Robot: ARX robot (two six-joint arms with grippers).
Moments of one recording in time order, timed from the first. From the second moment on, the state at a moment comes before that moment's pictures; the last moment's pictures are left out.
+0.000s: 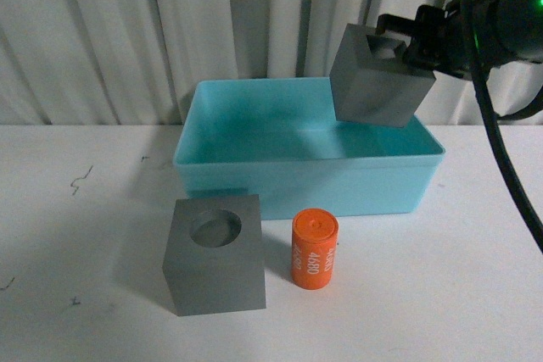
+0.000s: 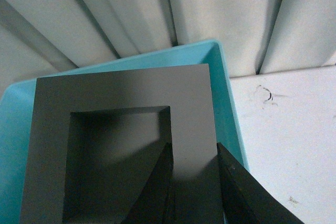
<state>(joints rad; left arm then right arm) 0.00 0.01 0.01 0.00 0.00 -0.01 0.19 2.03 1.35 0.23 -0.02 0.26</state>
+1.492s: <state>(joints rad) 0.00 0.01 0.01 0.00 0.00 -0.01 0.19 1.92 1.24 0.29 0.13 0.35</state>
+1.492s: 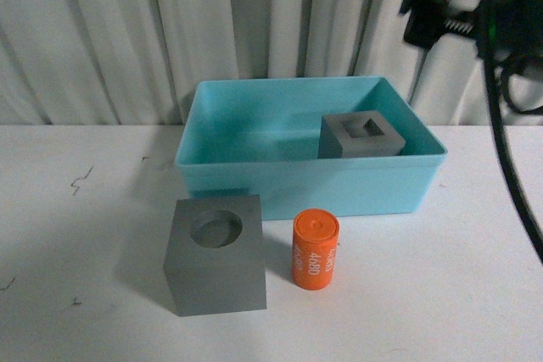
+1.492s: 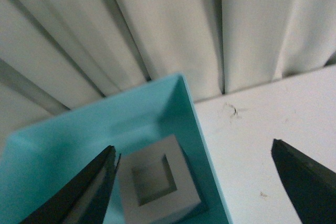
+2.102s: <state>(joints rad) 0.00 0.01 0.01 0.00 0.00 -0.01 0.12 1.09 0.36 0.70 0.10 0.11</state>
